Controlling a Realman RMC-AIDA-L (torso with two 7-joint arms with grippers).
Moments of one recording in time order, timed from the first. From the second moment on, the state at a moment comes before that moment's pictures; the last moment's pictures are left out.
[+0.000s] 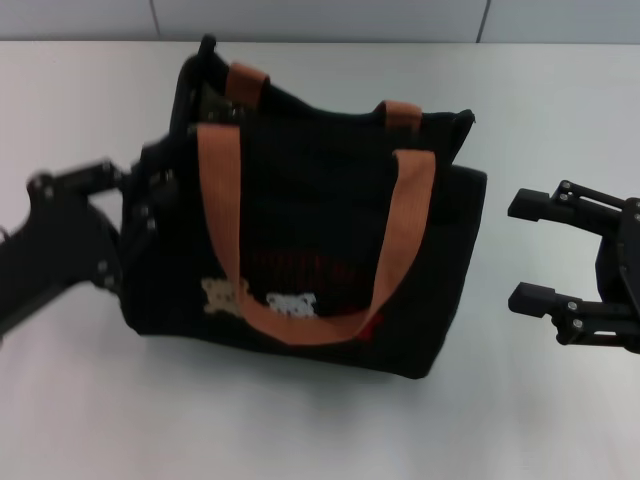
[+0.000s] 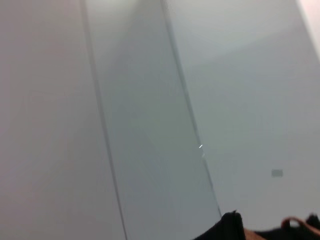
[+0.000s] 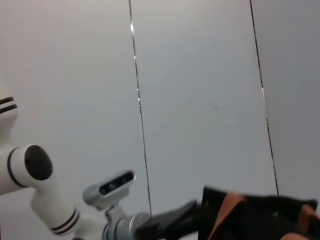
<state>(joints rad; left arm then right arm) -0.34 -2.07 0.26 0.28 1.89 1.91 -0.43 0.39 2.08 -0.60 -0.63 -1.82 -2.05 1.09</state>
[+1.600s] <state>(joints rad) -0.26 -2.06 0.78 0.37 1.18 2.00 -0.41 0.42 2.08 -0.57 -0.43 -1.71 -1.90 1.06</state>
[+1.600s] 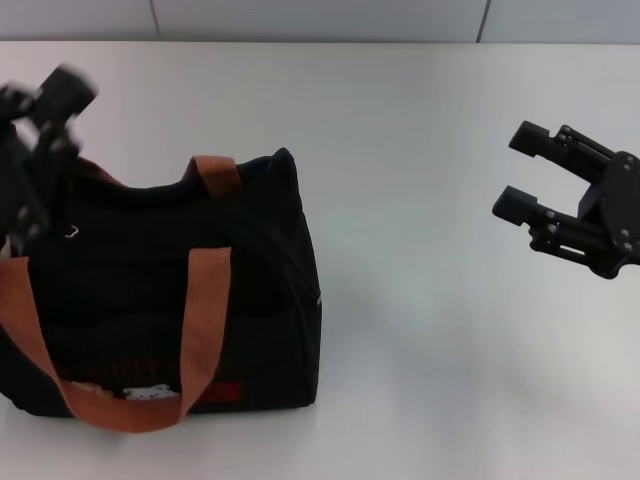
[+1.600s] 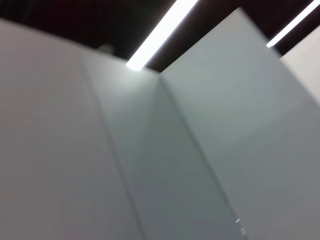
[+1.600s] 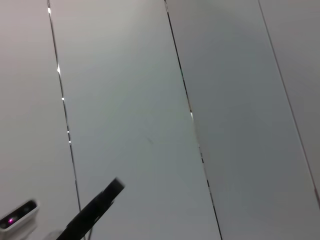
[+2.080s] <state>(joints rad) -0.06 -2.01 0.73 0.37 1.13 2.00 -0.57 0.40 2.07 -0.57 -0.43 -1.71 -1.88 1.05</state>
